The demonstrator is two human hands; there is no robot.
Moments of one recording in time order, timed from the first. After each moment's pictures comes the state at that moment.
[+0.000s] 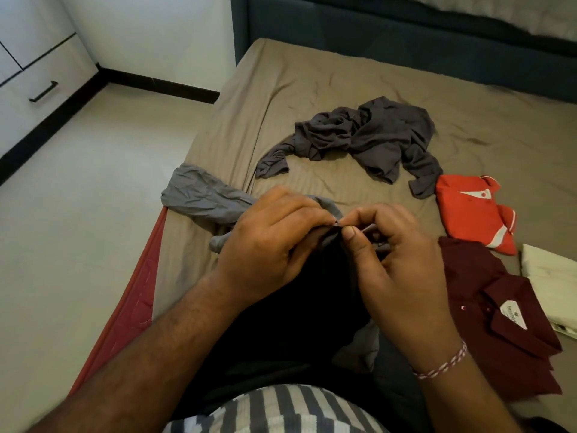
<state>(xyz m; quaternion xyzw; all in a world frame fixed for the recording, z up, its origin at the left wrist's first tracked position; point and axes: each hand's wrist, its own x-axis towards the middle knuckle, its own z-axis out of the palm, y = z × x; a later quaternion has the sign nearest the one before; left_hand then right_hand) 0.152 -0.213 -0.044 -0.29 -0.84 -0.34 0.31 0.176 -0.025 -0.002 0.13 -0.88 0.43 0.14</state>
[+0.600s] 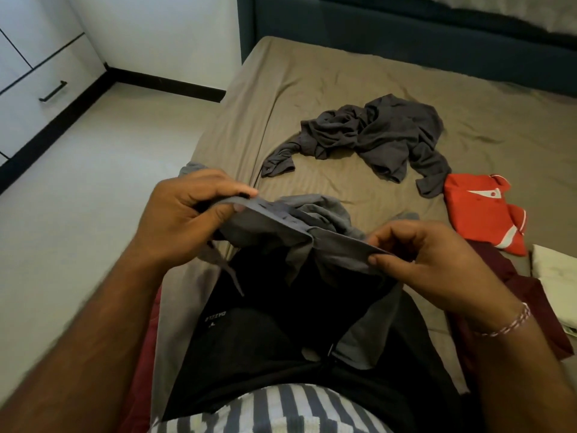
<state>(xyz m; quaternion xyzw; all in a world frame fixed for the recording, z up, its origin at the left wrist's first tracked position) 0.146 -0.310 -0.033 -0.19 -0.84 -0.46 0.19 0.143 0.030 0.003 0.17 -0.89 0.40 -0.15</state>
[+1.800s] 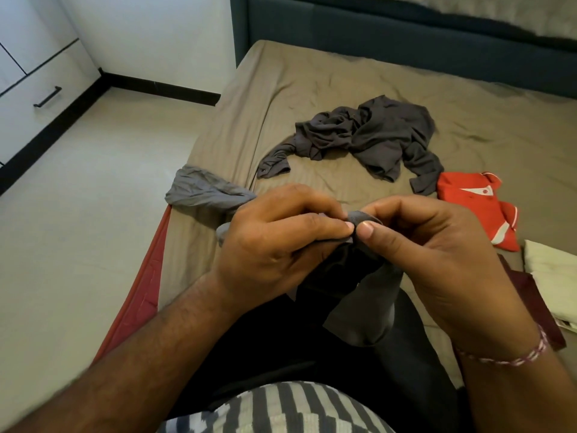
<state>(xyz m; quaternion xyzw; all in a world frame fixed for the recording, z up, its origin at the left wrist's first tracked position) 0.164 -0.214 -0.012 -0.36 -0.78 -0.43 0.29 0.177 -0.005 0.043 0.13 -0.76 0.63 -0.07</state>
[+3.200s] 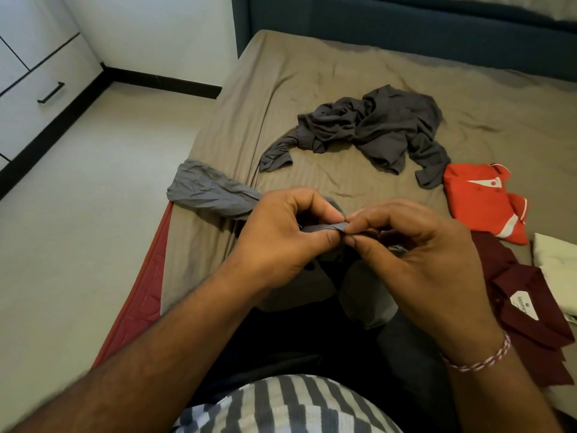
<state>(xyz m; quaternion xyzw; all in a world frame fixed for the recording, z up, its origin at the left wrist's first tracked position) 0.158 -0.192 -0.020 -0.07 -0.75 -0.66 -0.03 0.176 -0.003 0.008 0.19 -0.86 0.46 0.09</state>
